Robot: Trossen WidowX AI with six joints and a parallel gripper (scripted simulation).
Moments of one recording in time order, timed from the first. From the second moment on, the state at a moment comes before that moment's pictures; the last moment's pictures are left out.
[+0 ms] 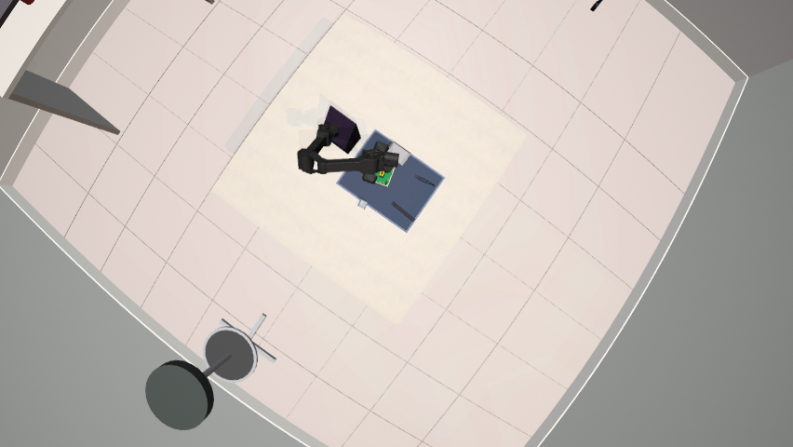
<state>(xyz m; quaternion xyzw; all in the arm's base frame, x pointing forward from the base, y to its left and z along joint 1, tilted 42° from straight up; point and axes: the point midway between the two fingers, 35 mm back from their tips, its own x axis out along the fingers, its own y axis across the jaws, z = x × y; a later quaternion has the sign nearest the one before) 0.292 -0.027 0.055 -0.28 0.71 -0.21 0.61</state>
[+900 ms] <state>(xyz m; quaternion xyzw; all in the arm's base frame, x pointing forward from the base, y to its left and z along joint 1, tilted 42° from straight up) 0.321 -0.040 0.034 -0.28 0.71 -0.21 0.61</state>
